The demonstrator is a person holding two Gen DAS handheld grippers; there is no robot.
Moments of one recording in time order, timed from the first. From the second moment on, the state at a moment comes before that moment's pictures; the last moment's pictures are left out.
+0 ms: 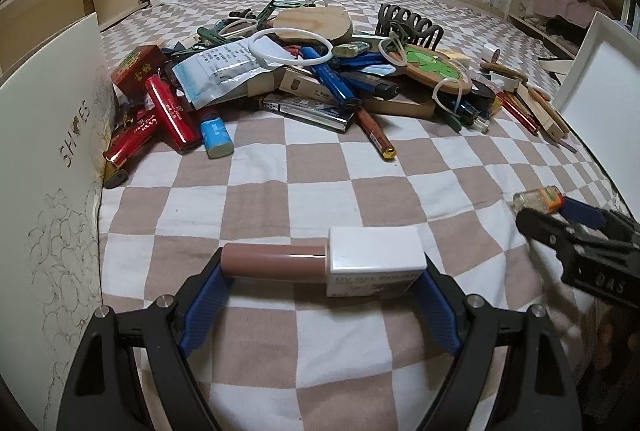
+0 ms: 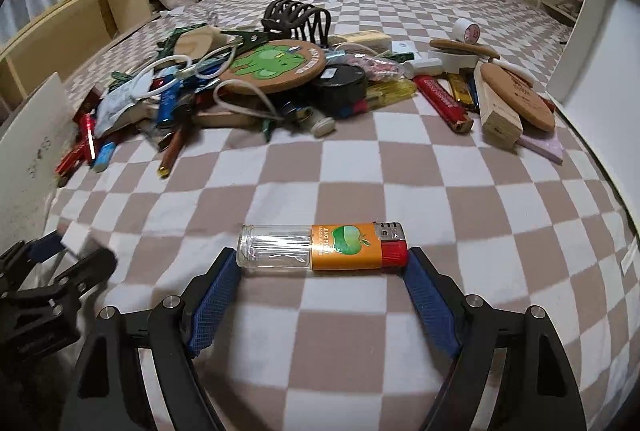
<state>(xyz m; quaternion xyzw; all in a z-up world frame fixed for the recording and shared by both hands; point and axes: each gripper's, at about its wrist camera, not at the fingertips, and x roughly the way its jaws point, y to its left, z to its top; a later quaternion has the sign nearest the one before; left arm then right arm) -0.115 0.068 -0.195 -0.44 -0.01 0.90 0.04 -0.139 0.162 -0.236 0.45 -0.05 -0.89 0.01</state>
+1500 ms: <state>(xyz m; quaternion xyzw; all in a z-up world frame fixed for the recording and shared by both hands) -0.075 -0.164 -0.011 -0.32 -0.02 0.94 -0.13 -0.169 -0.016 -0.044 0.31 -0.04 -0.93 0.19</state>
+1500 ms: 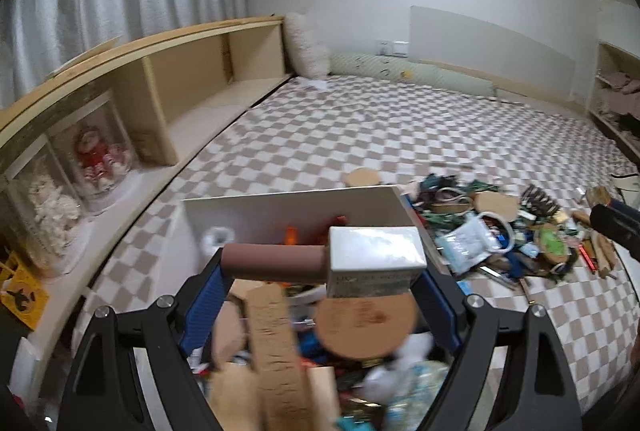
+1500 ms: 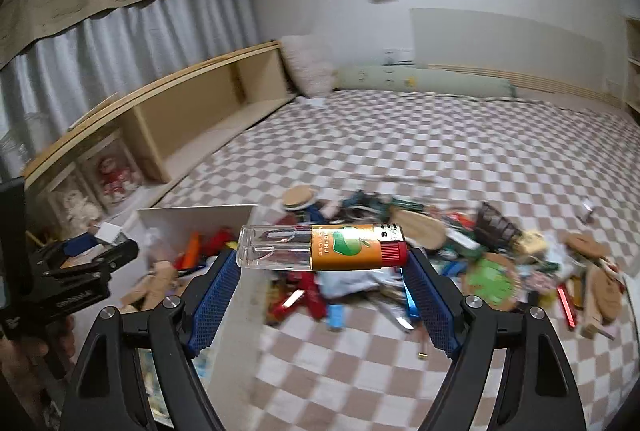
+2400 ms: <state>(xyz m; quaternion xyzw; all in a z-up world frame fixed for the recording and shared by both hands) -0.132 -0.249 -0.063 -0.47 -0.06 0.87 -0.16 -0.237 -0.161 -0.043 0.39 0.01 -0.88 0.28</state>
